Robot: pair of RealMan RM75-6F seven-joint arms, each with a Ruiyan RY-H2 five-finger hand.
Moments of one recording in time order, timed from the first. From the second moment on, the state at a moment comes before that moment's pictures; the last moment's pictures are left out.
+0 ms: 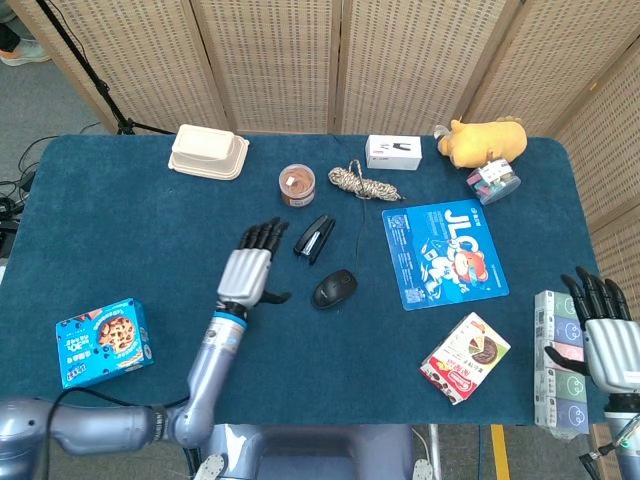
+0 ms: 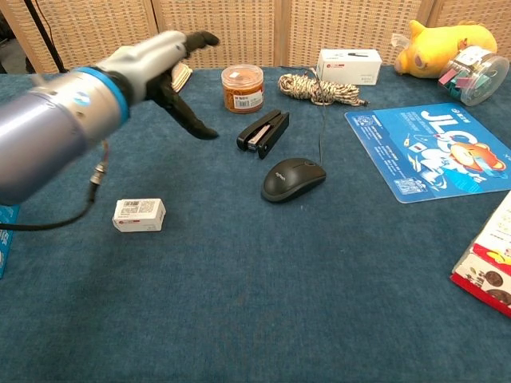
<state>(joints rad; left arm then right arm) -0.79 -1.76 -0.35 -1.66 0.86 1.25 0.56 0.10 -1.11 0.09 -1.56 -1.49 1.48 0.00</state>
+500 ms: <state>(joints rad) -0.46 -1.27 -0.16 -1.69 1.25 1.40 0.11 0.15 -1.15 0.09 -1.55 -1.49 1.40 -0.04</state>
